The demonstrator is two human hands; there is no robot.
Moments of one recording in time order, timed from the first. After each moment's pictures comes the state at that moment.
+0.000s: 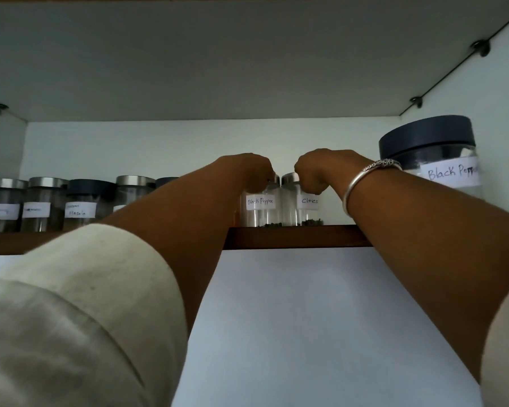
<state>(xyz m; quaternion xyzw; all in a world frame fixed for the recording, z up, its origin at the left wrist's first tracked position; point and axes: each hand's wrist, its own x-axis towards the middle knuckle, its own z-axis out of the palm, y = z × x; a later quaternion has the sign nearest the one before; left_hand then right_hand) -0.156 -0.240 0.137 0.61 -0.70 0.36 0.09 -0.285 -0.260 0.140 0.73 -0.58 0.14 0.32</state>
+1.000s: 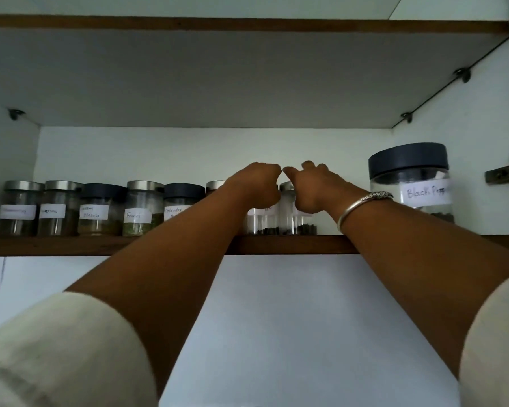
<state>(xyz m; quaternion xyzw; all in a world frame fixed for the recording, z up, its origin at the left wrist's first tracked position) -0.162 -0.208 0.116 0.57 -0.73 0.26 0.28 -0.290 -0.240 0.112 0.75 -0.54 0.25 0.30</state>
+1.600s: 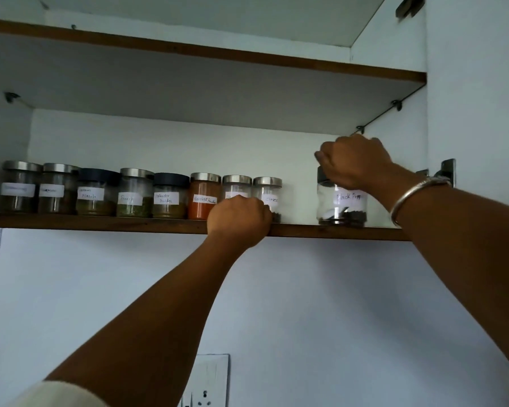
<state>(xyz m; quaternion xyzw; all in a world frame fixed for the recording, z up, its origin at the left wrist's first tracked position) -0.197 -0.118 0.034 0.56 -0.66 0.35 0.34 -0.393 -0.118 0.125 0.68 -0.52 0.28 0.44</state>
